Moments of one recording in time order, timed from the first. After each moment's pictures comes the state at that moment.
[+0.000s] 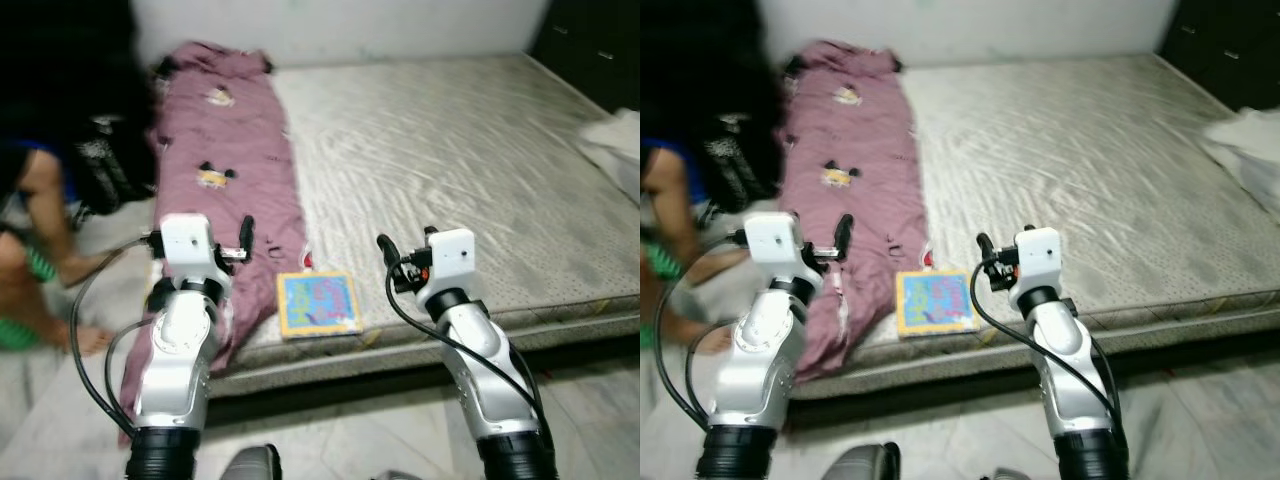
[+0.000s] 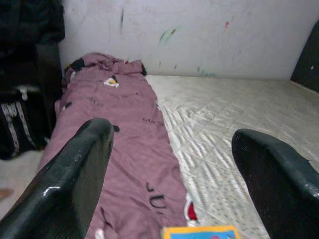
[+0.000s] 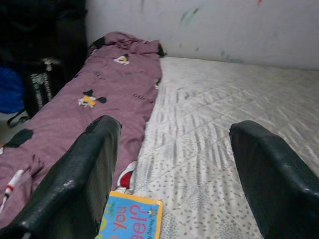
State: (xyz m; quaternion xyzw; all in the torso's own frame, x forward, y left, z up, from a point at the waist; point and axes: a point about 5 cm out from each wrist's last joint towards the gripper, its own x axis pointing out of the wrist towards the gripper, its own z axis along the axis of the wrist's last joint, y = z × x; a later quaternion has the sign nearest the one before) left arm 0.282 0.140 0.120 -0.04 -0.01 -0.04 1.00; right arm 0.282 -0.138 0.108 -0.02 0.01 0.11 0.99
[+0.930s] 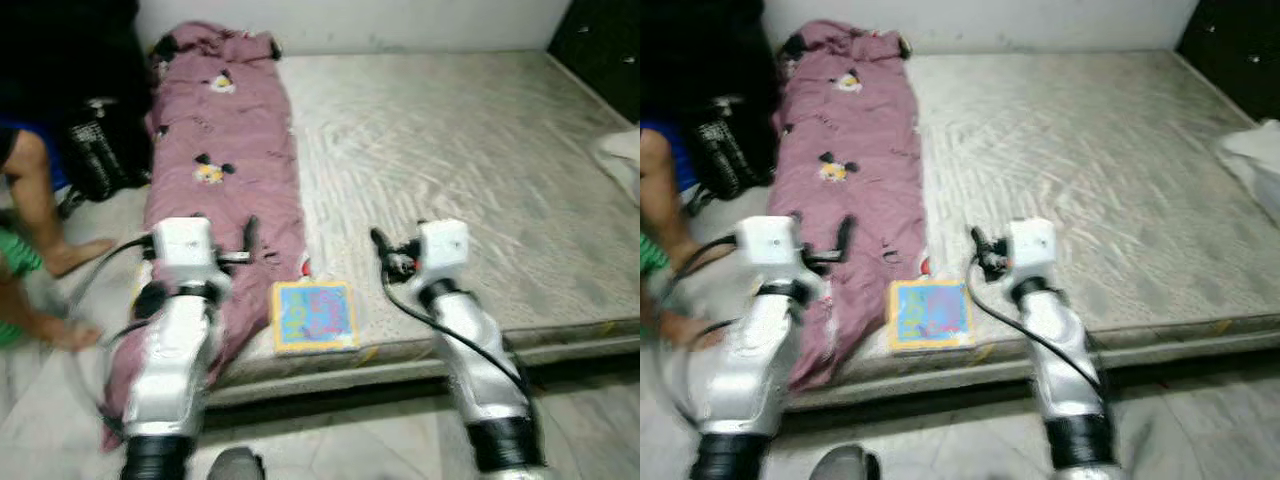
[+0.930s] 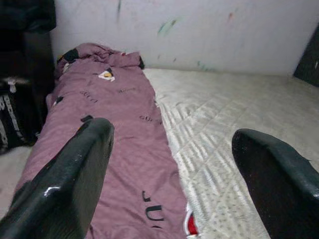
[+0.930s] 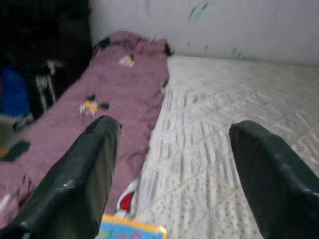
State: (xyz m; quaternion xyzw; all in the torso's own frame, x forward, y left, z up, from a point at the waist) left arm 0.276 0.155 0.120 -0.04 -0.01 -0.02 1.00; right arm 0.293 -0.117 0.115 0.00 0.00 0.15 0.99
